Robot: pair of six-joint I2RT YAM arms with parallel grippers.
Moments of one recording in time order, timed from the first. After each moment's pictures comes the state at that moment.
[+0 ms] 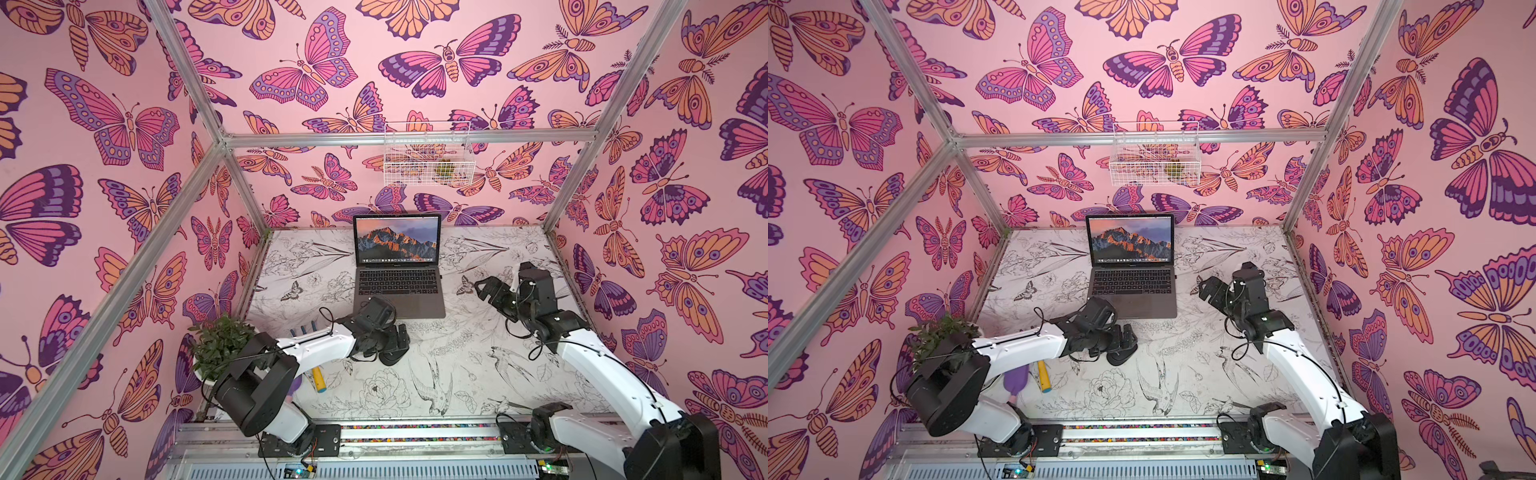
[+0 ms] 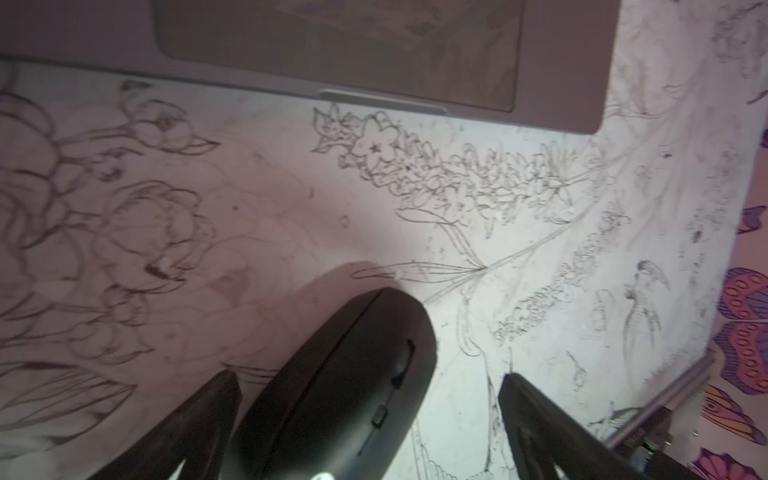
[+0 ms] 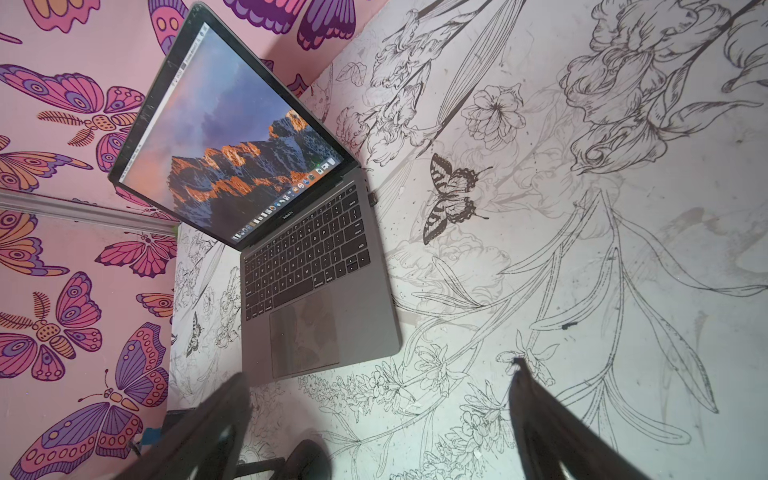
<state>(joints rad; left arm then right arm) -0.69 1.52 0.74 -0.25 0.22 -0.82 0.25 1.09 0.76 -0.32 -0.12 0.81</state>
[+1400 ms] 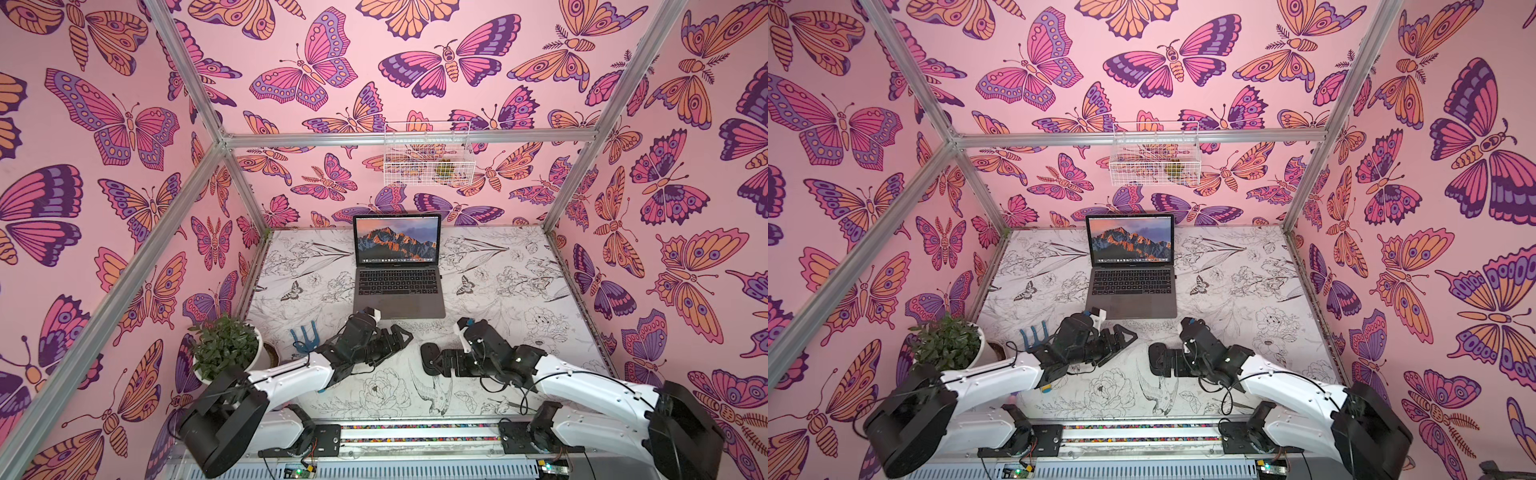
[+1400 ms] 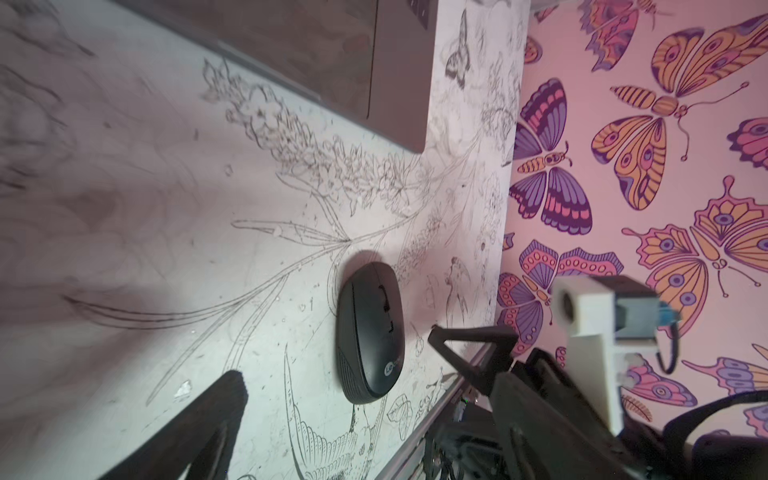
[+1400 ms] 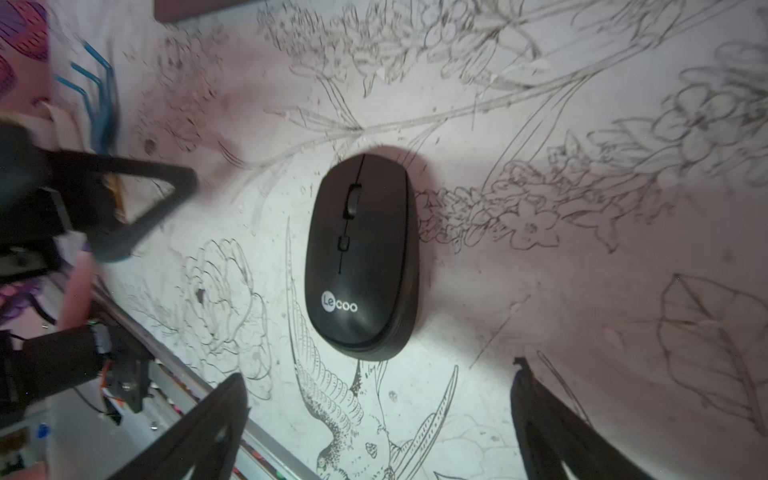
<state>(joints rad) -0.70 1.20 0.44 0.15 0.25 -1.13 0.89 1.17 0.51 -0.33 -0.10 0.79</state>
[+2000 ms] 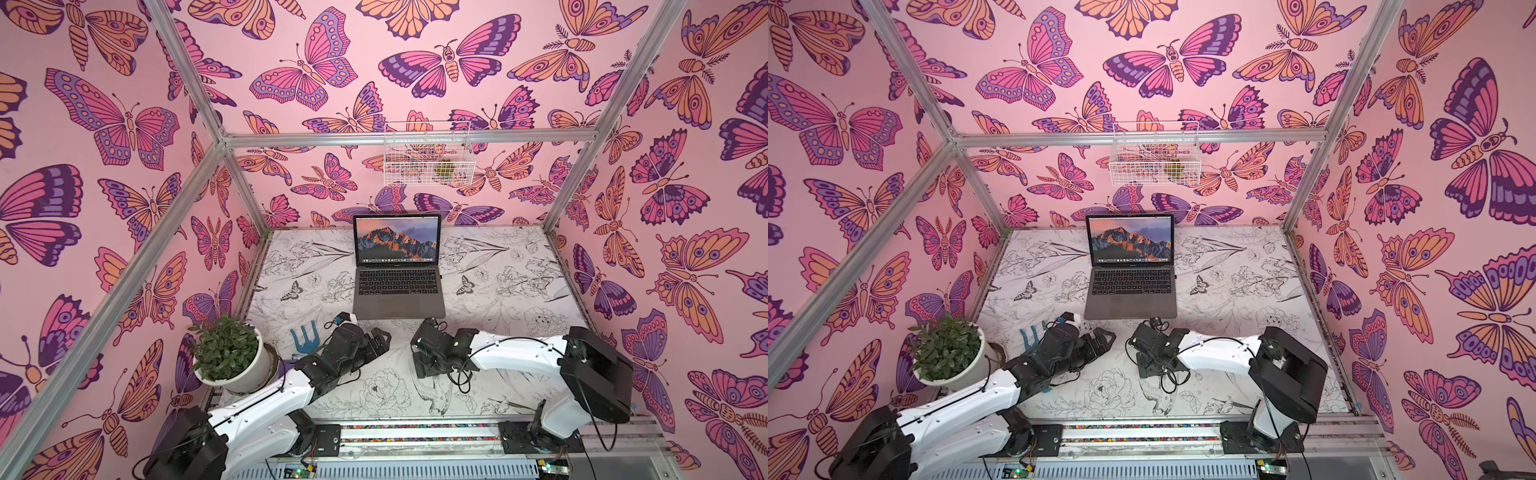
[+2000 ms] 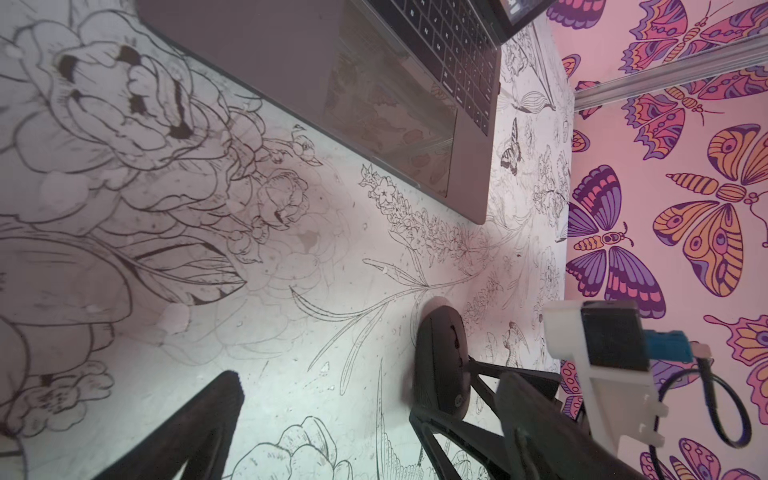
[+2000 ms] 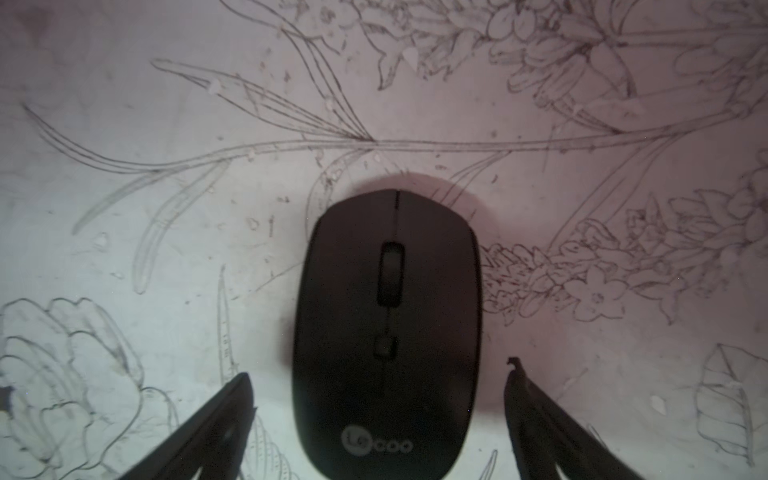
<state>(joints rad) -0.69 0.98 0.36 -0.07 0.02 -1.12 1.04 1.62 0.88 -0.58 0.18 0.82</state>
